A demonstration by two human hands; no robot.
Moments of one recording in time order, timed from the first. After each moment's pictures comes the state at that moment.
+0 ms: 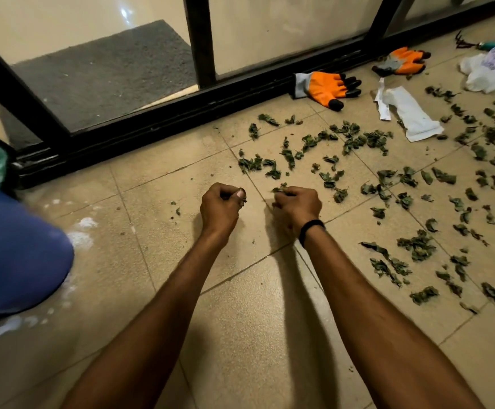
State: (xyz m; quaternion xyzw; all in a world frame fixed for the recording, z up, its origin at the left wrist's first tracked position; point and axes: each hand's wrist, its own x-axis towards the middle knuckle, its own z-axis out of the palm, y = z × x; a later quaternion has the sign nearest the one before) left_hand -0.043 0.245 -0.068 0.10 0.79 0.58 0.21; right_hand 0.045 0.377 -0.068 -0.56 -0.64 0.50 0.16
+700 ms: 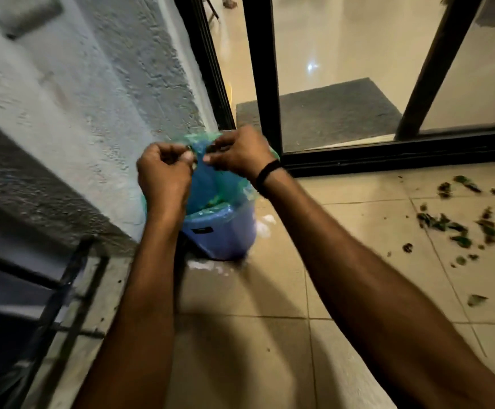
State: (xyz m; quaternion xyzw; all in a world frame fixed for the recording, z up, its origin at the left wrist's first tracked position) left_hand -0.156 -0.090 0.143 -0.09 0.80 0.56 -0.21; right_hand -0.173 0.052 0.148 0.00 -0.80 0.60 0.03
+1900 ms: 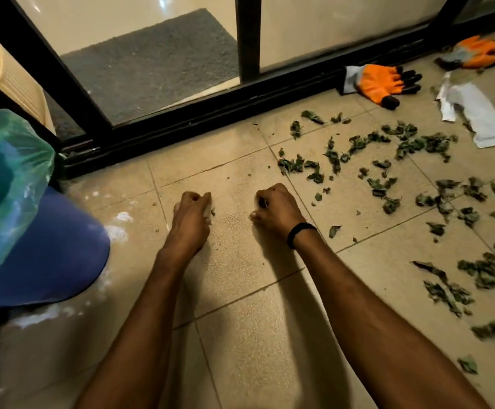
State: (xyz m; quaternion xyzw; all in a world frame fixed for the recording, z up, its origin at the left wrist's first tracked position) left_hand -0.131 0.133 -0.105 0.28 0.93 0.21 0.12; right_hand -0.033 0.320 -0.092 -0.27 -0.92 0.29 -0.03
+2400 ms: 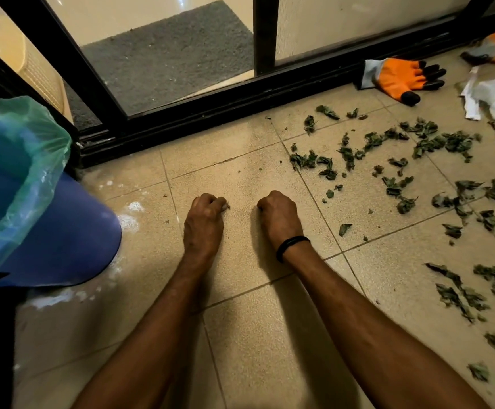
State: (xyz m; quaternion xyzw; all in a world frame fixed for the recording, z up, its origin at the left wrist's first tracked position) left_hand -0.107 0.140 -0.123 0.30 0.92 0.24 -0.06; right_hand -0.028 0.284 -0.095 -0.23 -0.96 0.17 0.01
